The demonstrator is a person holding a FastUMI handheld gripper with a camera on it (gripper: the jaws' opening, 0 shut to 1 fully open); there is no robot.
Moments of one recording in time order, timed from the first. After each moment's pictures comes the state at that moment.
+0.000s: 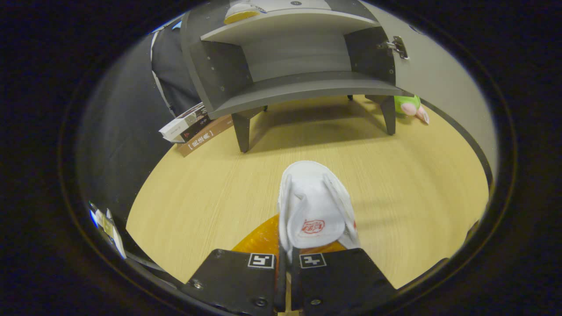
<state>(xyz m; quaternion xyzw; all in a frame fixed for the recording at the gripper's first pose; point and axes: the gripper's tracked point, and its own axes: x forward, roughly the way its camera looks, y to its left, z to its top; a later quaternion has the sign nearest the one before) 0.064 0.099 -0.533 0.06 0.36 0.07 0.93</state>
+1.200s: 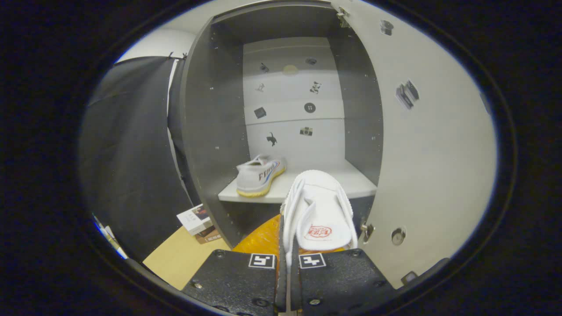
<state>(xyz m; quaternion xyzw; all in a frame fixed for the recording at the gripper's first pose) 0.148 0.062 -0.180 0.02 0.11 0.07 0.99</state>
